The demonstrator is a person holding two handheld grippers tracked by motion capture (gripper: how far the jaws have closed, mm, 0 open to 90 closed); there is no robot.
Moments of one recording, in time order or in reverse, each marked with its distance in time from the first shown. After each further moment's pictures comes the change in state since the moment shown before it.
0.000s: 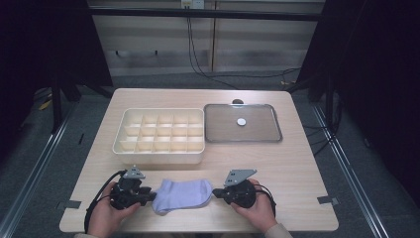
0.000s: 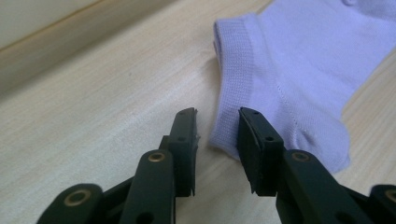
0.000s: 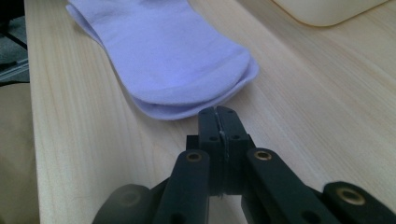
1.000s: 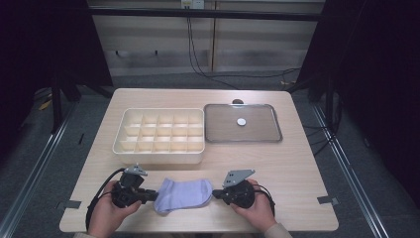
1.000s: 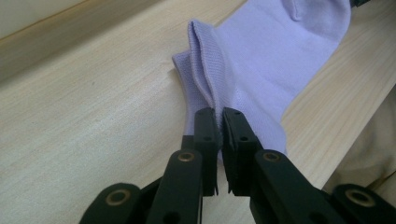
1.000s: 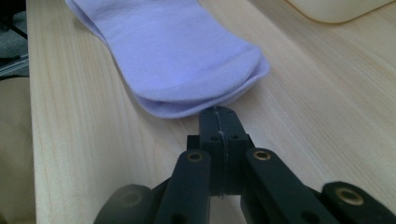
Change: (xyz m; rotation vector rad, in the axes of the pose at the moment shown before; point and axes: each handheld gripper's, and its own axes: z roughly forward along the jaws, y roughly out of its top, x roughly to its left) left arm -0.012 0.017 -0.016 0.044 -0.094 -0.035; right arm 0.000 -0.001 0.004 0.016 0.018 -0.020
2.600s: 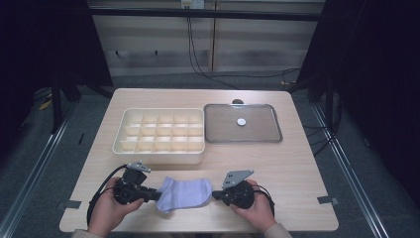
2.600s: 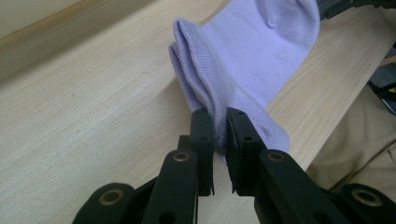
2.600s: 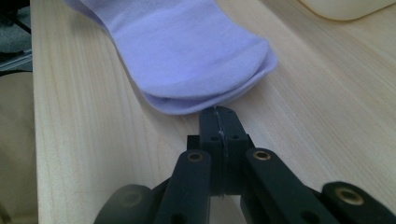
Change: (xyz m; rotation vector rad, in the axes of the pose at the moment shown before) left arm -0.006 0.014 -0.005 0.033 -0.055 -0.006; right arm 0.001 -0.001 0.002 0.010 0.012 -0.009
